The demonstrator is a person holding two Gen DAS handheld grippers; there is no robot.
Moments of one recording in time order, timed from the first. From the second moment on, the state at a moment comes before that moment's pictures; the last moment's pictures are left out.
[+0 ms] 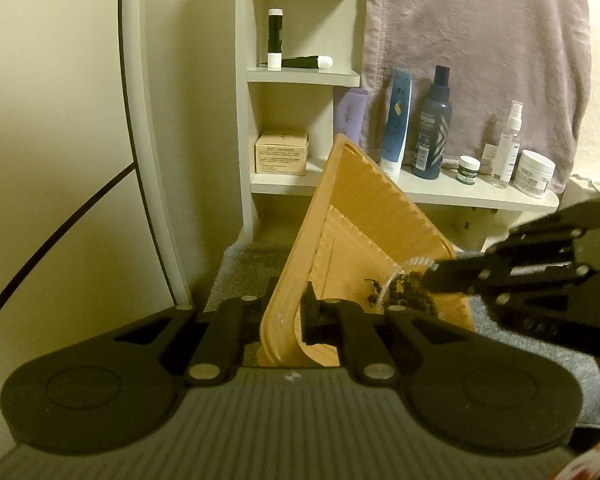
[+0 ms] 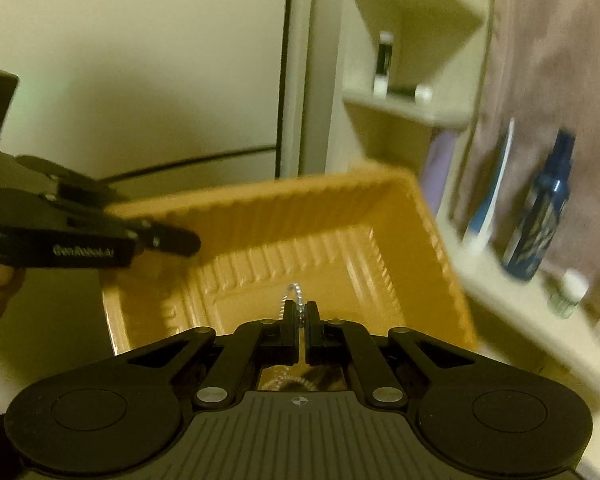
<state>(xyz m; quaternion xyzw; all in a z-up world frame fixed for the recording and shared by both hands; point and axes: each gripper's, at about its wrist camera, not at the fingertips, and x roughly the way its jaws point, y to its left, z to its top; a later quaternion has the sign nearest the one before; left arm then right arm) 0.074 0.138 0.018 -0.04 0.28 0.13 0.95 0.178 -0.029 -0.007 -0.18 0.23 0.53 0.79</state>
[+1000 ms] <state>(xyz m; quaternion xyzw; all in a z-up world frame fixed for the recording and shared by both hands) 0.074 0.137 0.018 -0.04 0.28 0.13 0.95 0.189 -0.230 -0.049 0.02 0.30 0.22 0.93</state>
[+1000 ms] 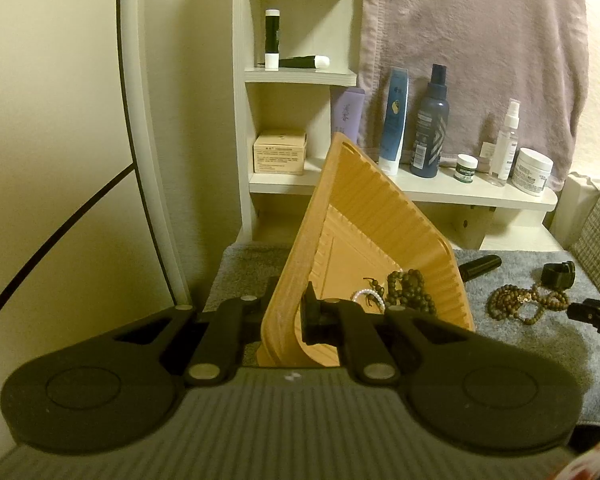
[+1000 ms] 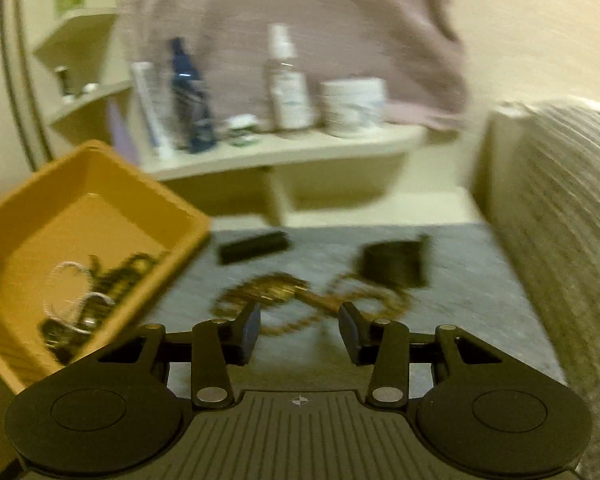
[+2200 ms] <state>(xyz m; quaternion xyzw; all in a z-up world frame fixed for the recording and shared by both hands) 0.073 0.137 0.017 -0.04 0.28 0.13 0.95 0.183 -0.188 -0.058 -0.45 0.14 0.28 0.84</state>
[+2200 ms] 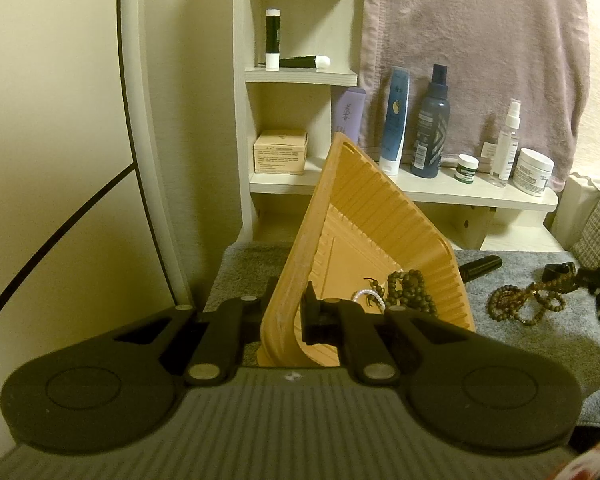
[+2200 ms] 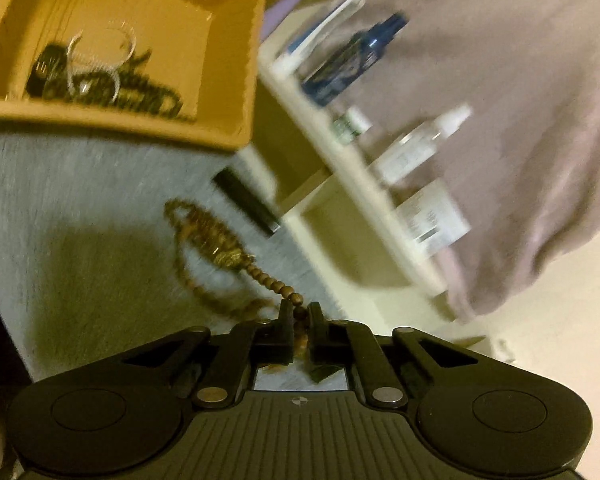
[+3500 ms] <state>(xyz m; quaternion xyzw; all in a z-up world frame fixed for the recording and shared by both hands) 0.072 0.132 0.020 -0.04 0.28 0.12 0.95 0.129 -0.137 0.106 -0.38 -0.08 0.37 0.85</state>
